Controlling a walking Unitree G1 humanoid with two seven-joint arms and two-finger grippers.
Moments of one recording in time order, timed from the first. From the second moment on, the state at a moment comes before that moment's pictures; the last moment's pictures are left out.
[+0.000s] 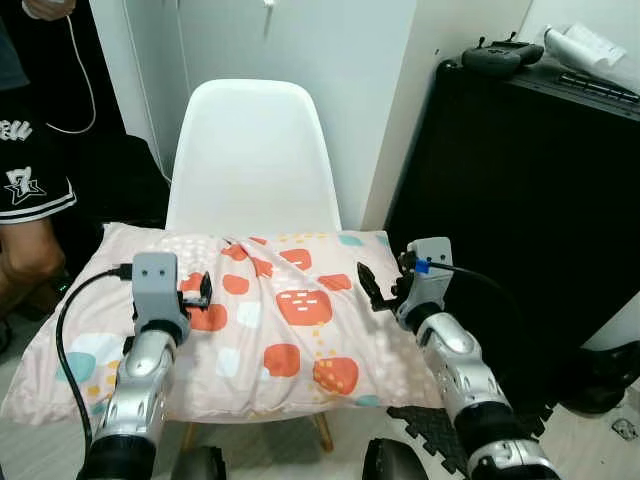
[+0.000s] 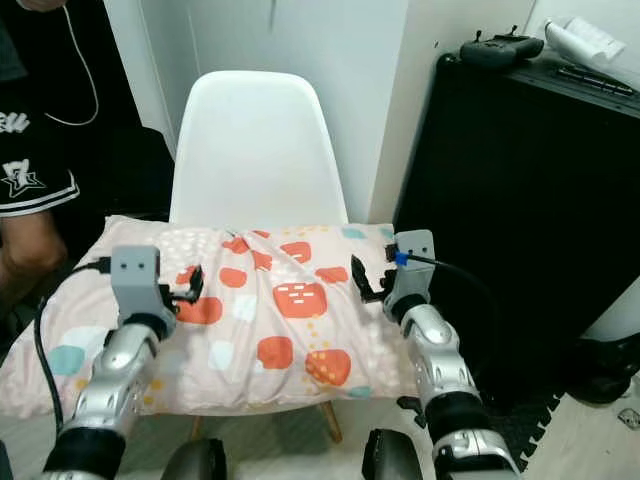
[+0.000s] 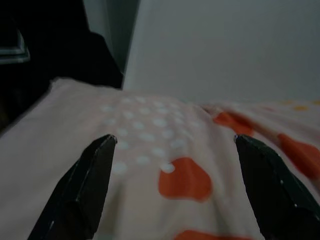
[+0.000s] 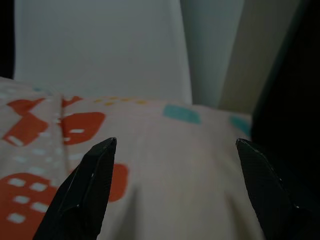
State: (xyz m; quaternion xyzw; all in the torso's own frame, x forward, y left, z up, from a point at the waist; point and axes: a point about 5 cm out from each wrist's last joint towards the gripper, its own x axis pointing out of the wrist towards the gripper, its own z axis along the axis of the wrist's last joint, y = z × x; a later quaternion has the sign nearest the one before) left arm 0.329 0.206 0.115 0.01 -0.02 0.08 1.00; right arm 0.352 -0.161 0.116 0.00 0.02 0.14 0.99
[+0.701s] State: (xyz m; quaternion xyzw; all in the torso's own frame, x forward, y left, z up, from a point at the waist) left arm 0.316 0.216 0.093 0.03 0.02 0.10 0.99; right arm 0.339 -0.163 0.098 0.03 0.03 0.14 0.99
